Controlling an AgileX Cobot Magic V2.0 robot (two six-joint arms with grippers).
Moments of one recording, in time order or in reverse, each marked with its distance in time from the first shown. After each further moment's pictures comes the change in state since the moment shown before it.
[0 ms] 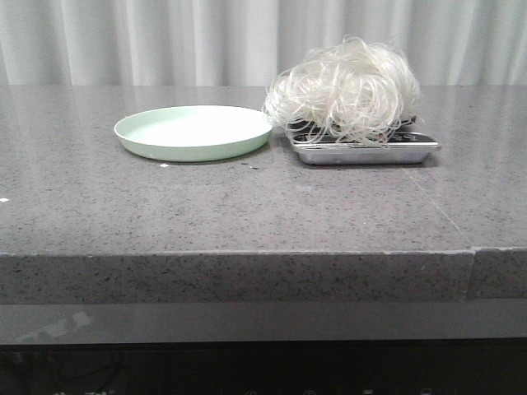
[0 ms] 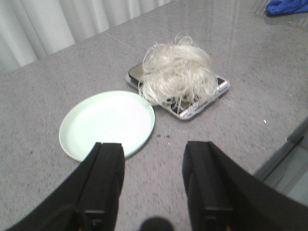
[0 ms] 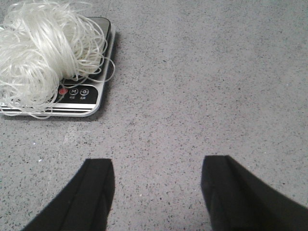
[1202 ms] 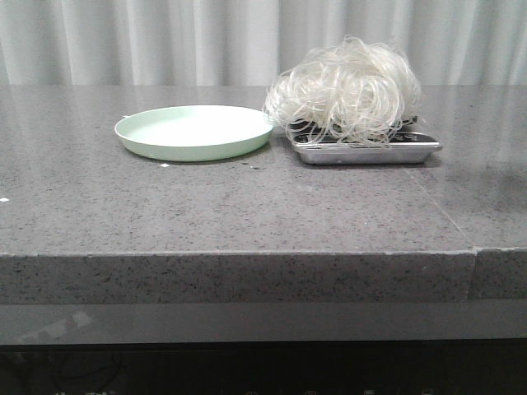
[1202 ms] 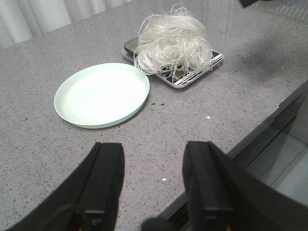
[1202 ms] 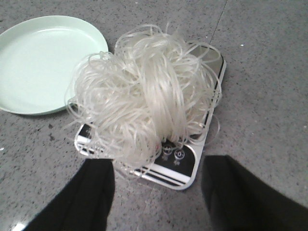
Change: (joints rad) left arm 0.000 -0.197 0.188 -0.015 0.008 0.000; right arm 0.279 0.554 -0.445 0.023 0.006 -0.065
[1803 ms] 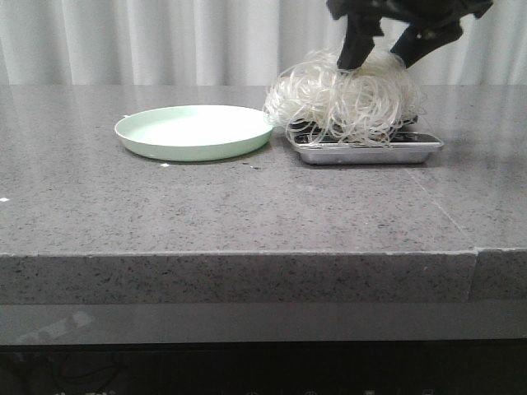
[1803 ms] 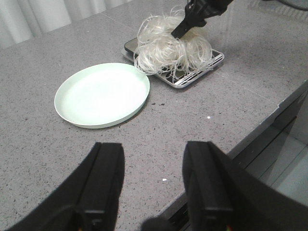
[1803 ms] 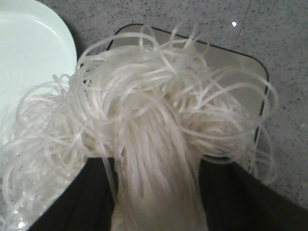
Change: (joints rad) left arm 0.000 0.000 0.000 0.000 0.000 0.000; right arm 0.000 0.469 -0.302 0.011 0.003 -0.002
